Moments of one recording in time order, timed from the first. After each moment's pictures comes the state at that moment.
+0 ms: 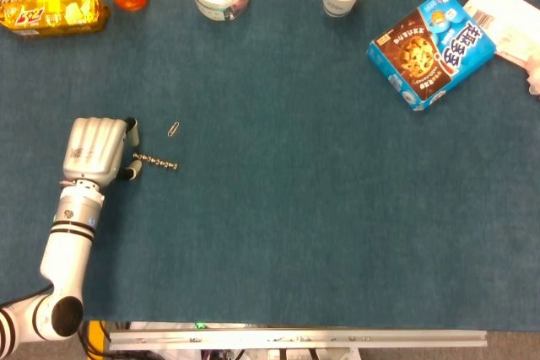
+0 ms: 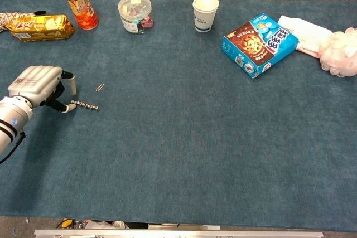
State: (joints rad) left arm -0.40 -1.61 -0.10 -1.40 1.11 1.11 0.49; right arm 0.15 -1.05 0.11 -1.60 -1.46 1.41 0.11
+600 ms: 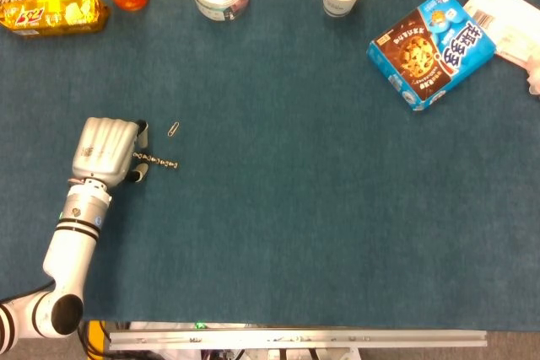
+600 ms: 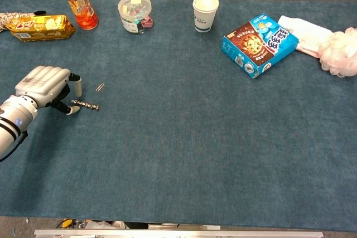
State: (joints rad) left arm -0.44 -1.59 -0.09 -1.42 1.10 1.08 0.55; right arm 0.14 -1.06 0.10 -1.59 -1.45 1.43 0.13
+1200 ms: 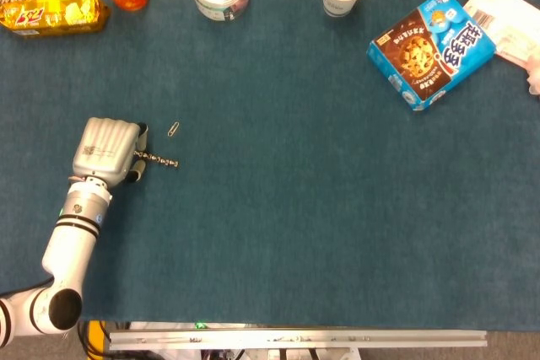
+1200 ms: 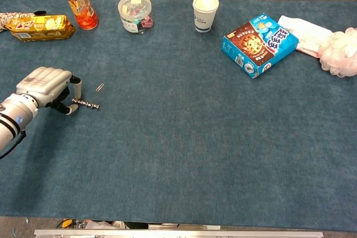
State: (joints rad) left arm -0.48 -1.56 -0.08 -1.47 1.00 1.04 0.63; right arm 0.13 -1.07 0.11 -1.57 -1.45 1.44 0.15
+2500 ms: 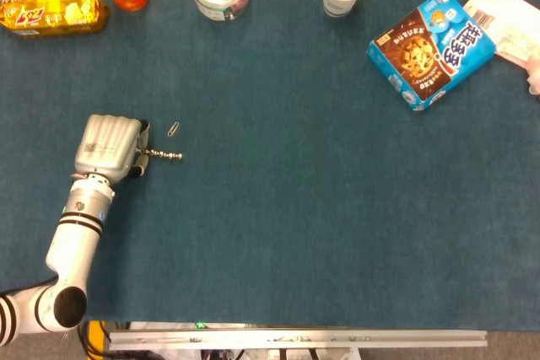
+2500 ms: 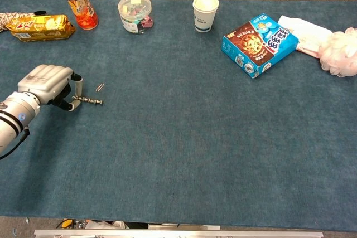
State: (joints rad) left arm -0.50 -1.57 -0.06 -1.47 0.99 1.08 0.59; right arm 0.12 -1.07 0.11 -1.56 -1.46 1.46 0.17
